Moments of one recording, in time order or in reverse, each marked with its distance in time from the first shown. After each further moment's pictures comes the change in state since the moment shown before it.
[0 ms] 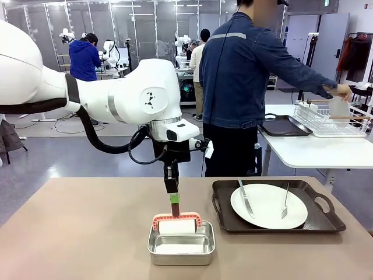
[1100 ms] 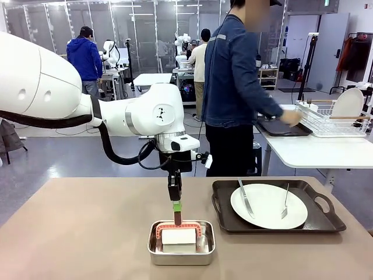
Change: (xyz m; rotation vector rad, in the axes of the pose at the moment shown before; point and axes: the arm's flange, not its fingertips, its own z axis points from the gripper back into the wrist) left arm -0.002 0.062 -0.053 -0.145 0.004 -0.016; right arm 0.000 0.000 0.000 0.000 0.000 0.000
